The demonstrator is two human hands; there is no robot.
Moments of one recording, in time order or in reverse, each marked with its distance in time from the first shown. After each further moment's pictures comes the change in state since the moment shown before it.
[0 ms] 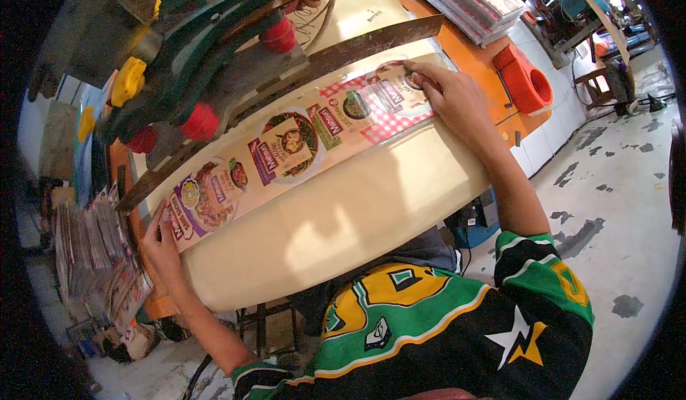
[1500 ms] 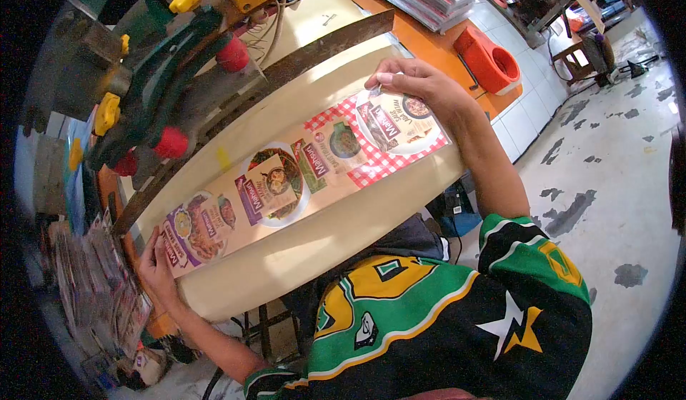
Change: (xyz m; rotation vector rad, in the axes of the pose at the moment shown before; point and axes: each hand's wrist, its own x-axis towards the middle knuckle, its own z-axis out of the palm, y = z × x) left_hand 0.001 -0.010 -0.008 -0.183 -0.081 0.059; right_hand 0.004 0.017 -0.020 1.262 -0.497 0.207
